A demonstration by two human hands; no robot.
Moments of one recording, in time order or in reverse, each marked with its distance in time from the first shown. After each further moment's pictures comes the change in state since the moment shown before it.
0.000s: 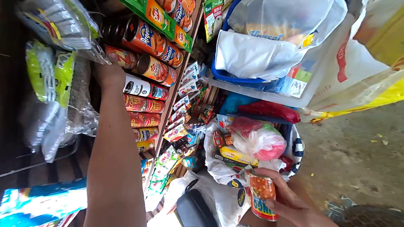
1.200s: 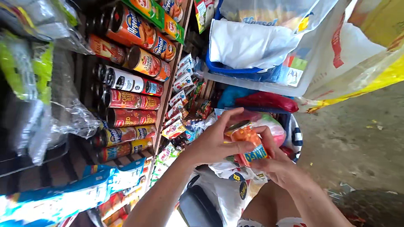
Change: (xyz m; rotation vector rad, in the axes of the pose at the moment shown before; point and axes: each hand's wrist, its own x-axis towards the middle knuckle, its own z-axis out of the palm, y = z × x) left_hand -0.244 0.036 0.039 -0.735 -1.396 0.250; right_hand 0.080 -0.027 0.019 0.265 0.171 -0.100
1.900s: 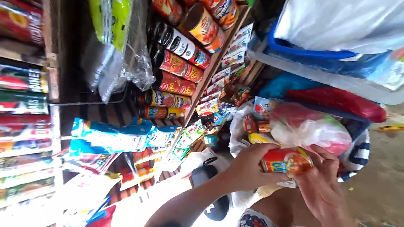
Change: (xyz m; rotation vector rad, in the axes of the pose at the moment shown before) left_hand -0.063 -0.087 0.068 0.079 0.287 0.112; right_hand -0.048 0.069 -0.032 -0.222 0.261 -0.108
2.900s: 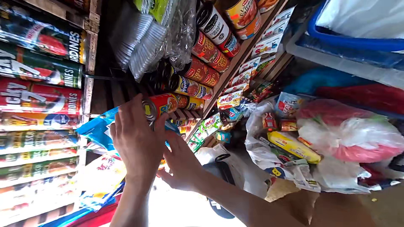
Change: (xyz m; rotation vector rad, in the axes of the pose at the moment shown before) left_hand -0.142 0.082 -0.192 1.403 0.973 -0.380; right_hand -0.019 0.065 0.332 -0.685 -0.811 -0.476
